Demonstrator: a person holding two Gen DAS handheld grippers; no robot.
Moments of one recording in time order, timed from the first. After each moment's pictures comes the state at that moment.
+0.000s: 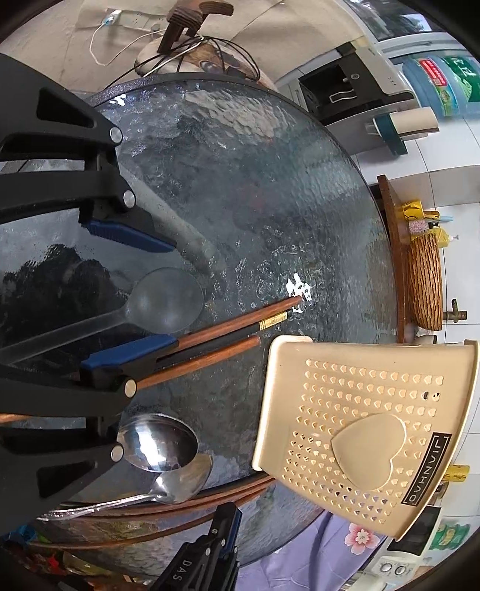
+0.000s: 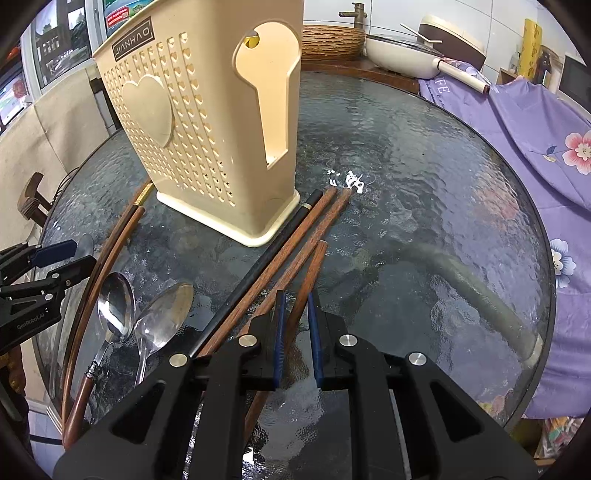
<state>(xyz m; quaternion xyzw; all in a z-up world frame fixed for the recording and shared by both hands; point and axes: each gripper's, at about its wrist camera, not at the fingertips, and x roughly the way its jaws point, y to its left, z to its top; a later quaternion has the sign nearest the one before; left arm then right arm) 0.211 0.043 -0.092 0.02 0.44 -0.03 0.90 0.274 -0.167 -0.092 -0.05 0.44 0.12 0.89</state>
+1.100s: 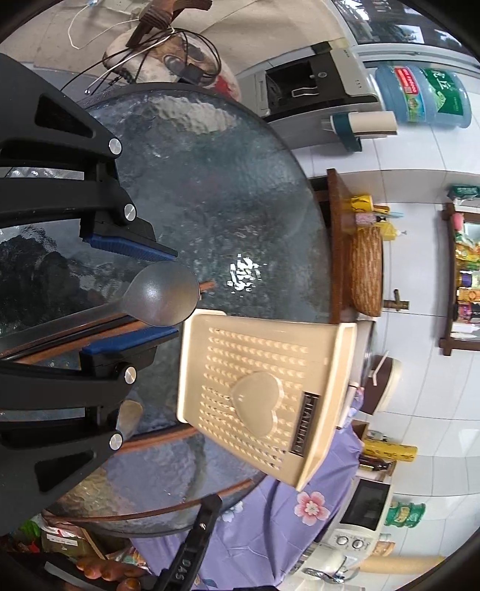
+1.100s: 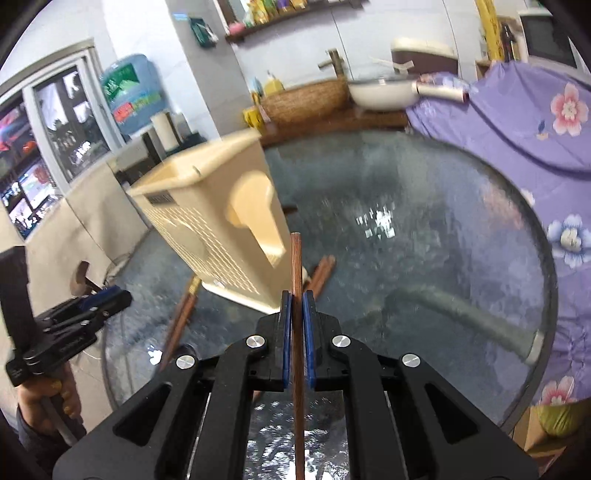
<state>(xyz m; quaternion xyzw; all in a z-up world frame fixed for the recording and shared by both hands) 0.201 0.046 -0.031 -0.01 0.34 -0.07 0.94 0.257 -0.216 -0.025 0.10 0.34 0.16 0.92</state>
